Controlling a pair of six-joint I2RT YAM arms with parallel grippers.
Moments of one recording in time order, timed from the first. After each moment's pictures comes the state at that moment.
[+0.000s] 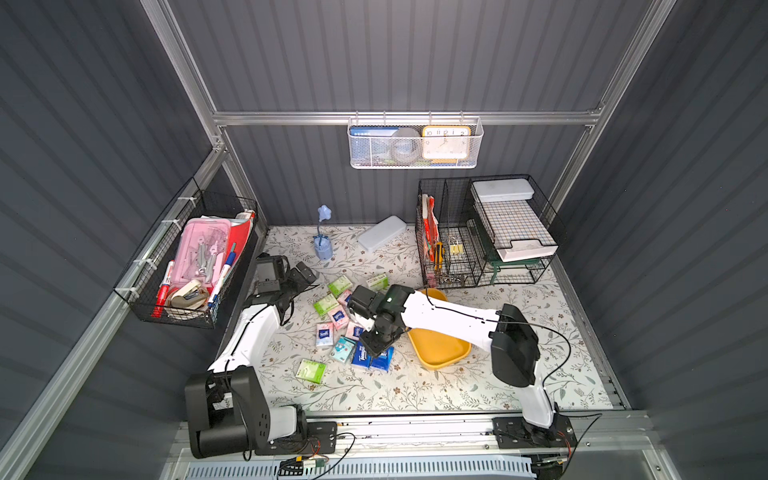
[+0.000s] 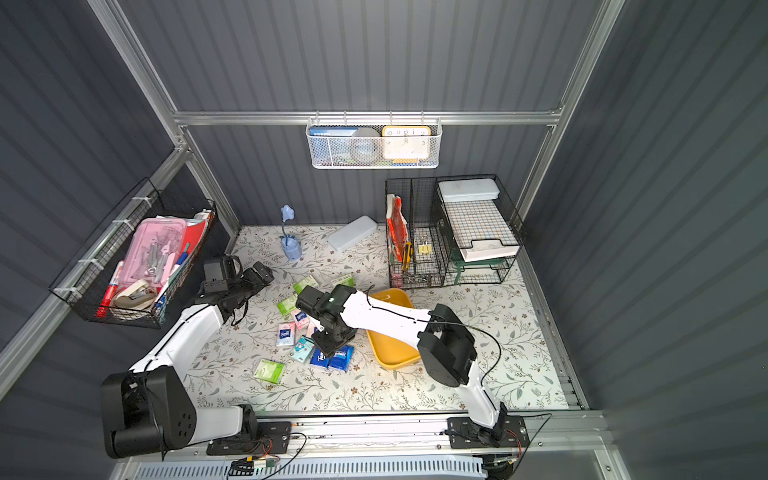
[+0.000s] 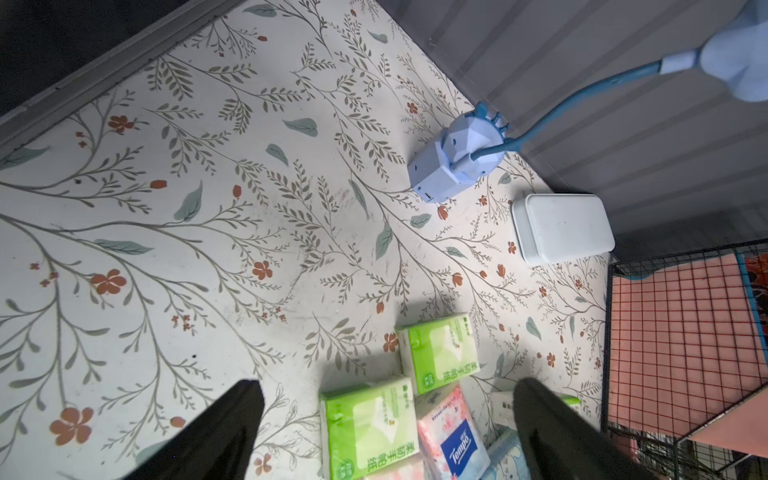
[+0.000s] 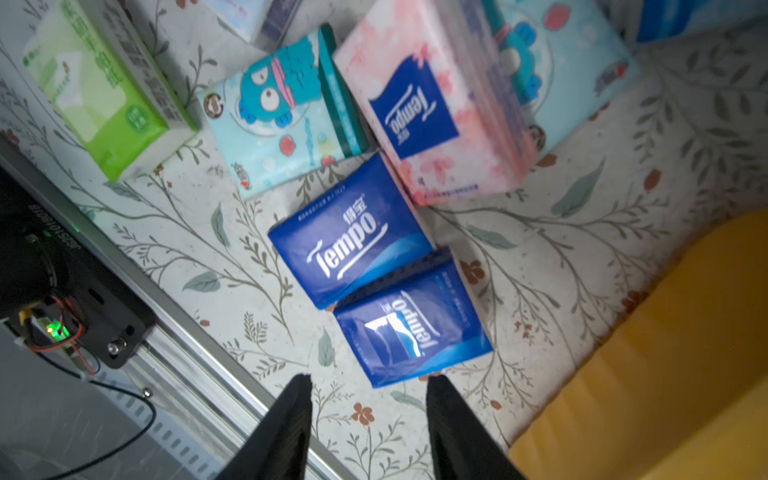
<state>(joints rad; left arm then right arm) 0.08 1.34 0.90 -0.26 0.11 -0.55 1.07 2.14 1.87 -1.10 -0.10 0.34</state>
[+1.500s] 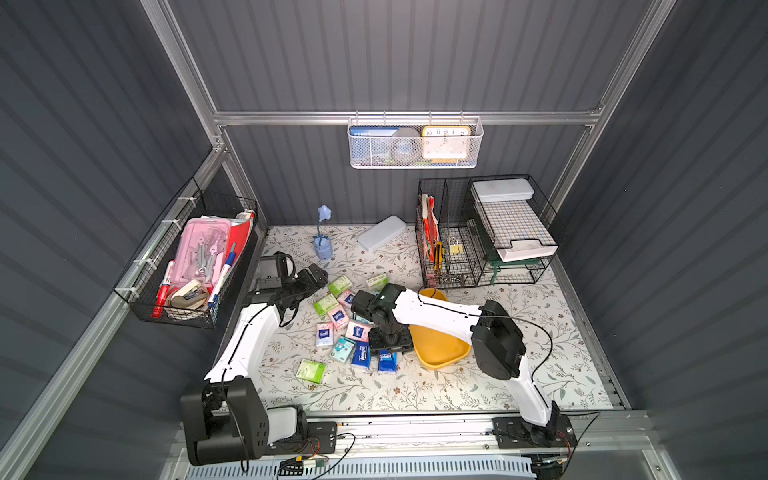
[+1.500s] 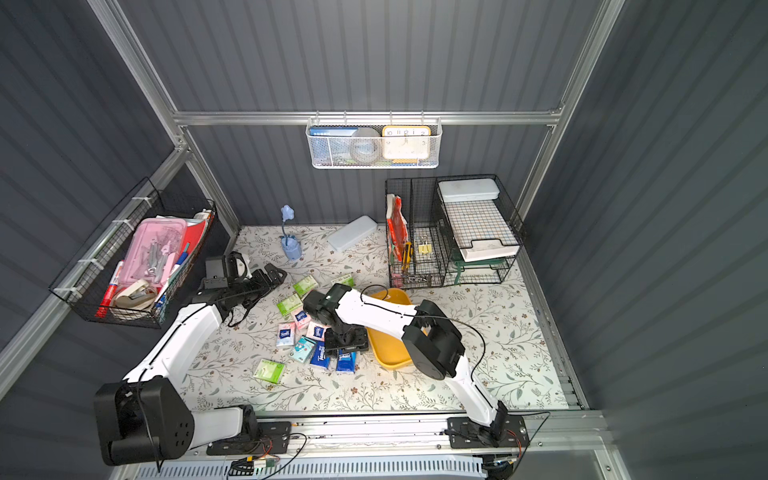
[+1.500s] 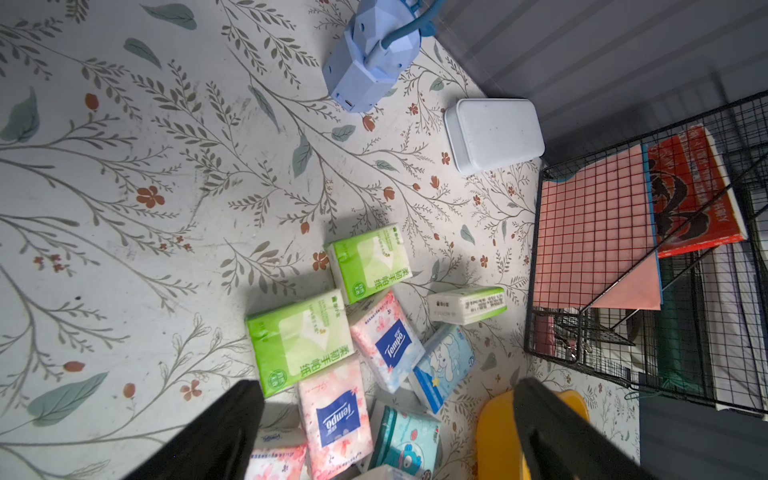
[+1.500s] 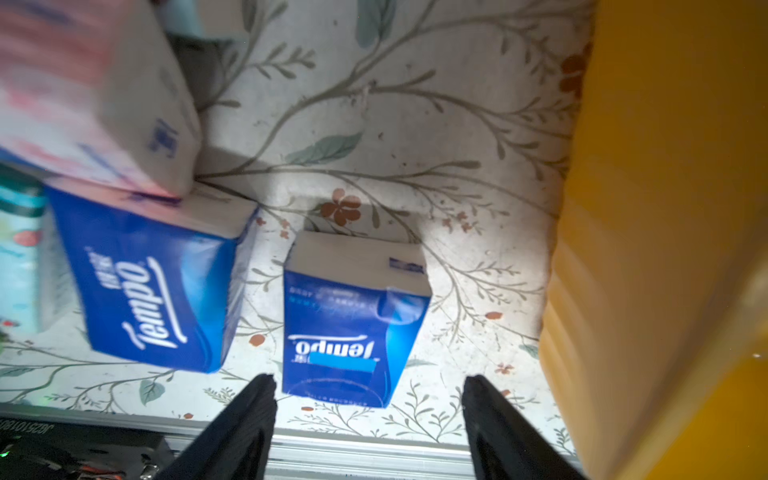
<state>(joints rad) 0.04 1.29 0.94 -0.42 0.32 -0.52 1.03 2.20 1.87 -1.25 -0.09 0.91</state>
